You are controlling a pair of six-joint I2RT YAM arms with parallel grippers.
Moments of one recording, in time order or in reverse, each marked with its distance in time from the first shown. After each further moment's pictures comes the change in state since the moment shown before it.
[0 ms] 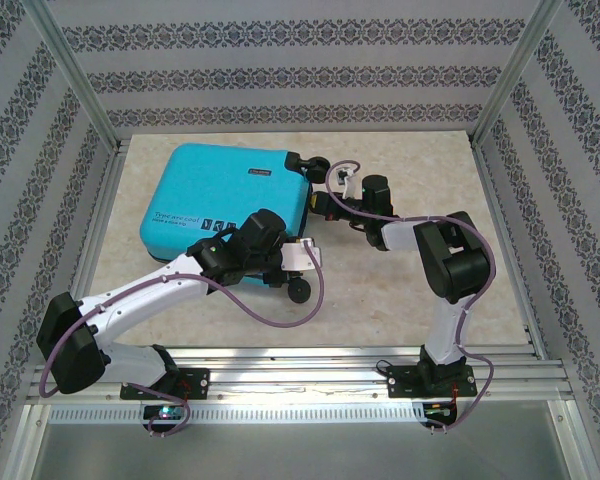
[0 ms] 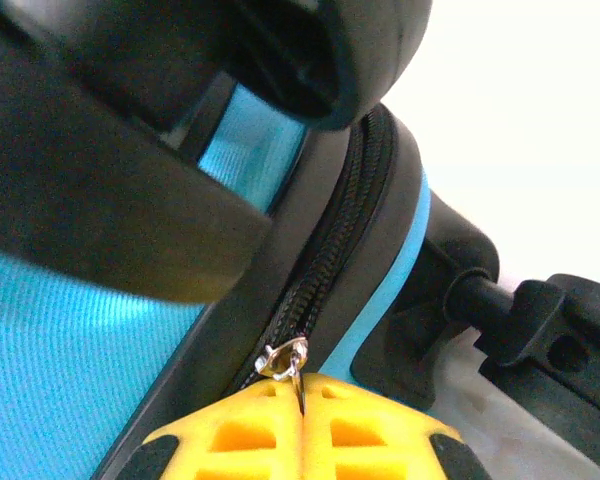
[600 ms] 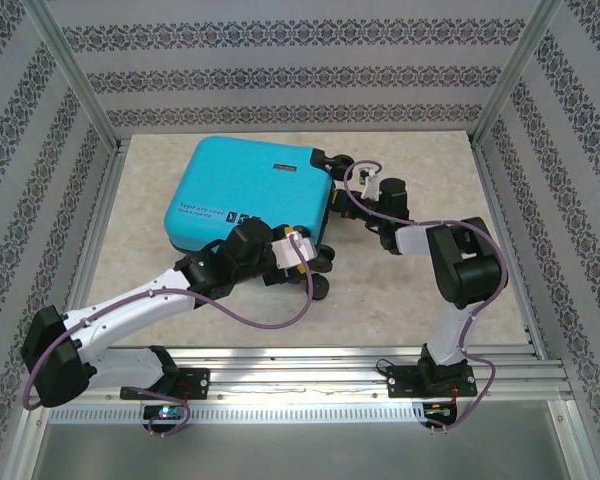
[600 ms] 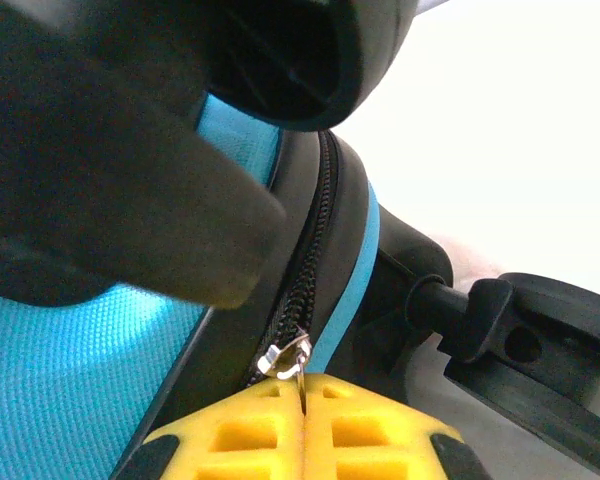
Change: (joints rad) left arm -0.011 -0.111 -0.148 0.229 -0.112 -0.208; right arm -0.085 -0.084 -0.114 0.023 0.115 0.011
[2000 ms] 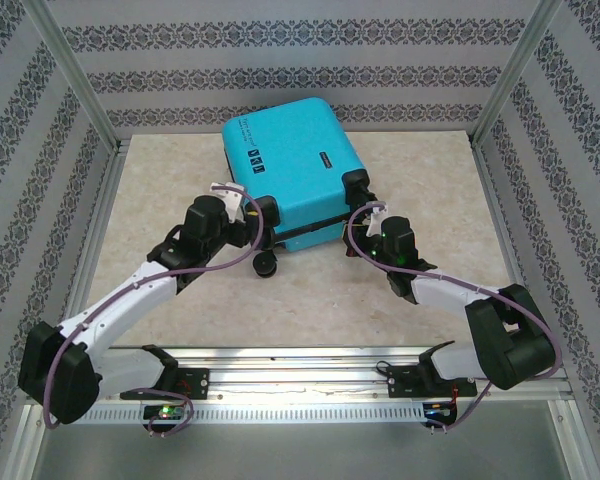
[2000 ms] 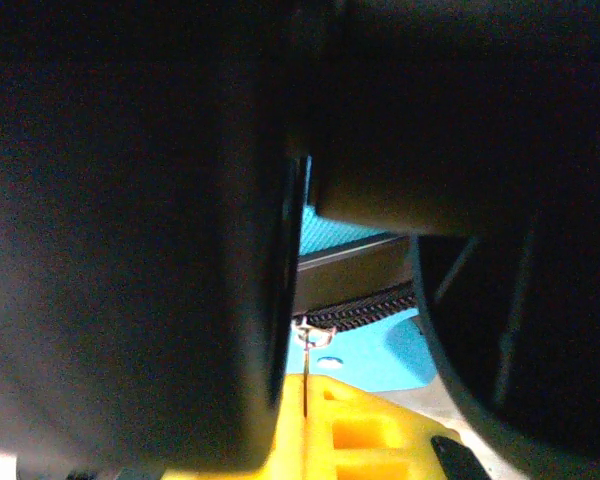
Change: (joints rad) left arm 0.352 -0.058 -0.079 0.071 -0.154 -0.583; right arm 0.177 -0.494 -0.360 -0.203 0.330 -0.133
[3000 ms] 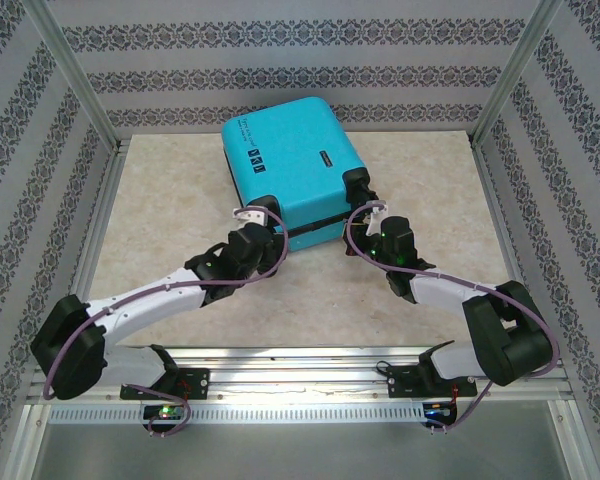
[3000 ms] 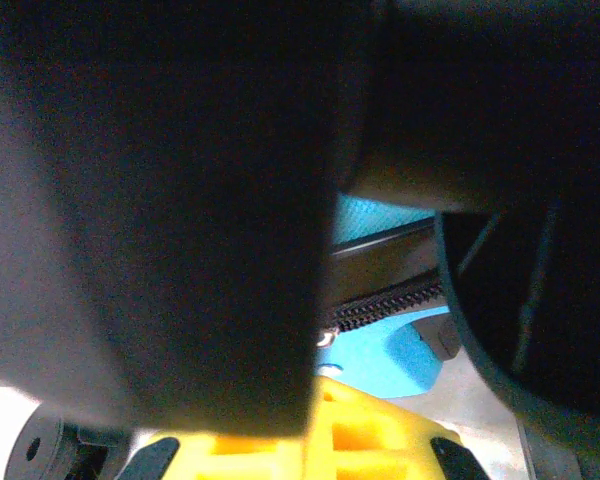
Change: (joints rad) left arm -0.293 0.143 -0.023 0.008 -0.258 -0.438; right arm 0.000 0.023 0.000 0.031 0.013 -0.003
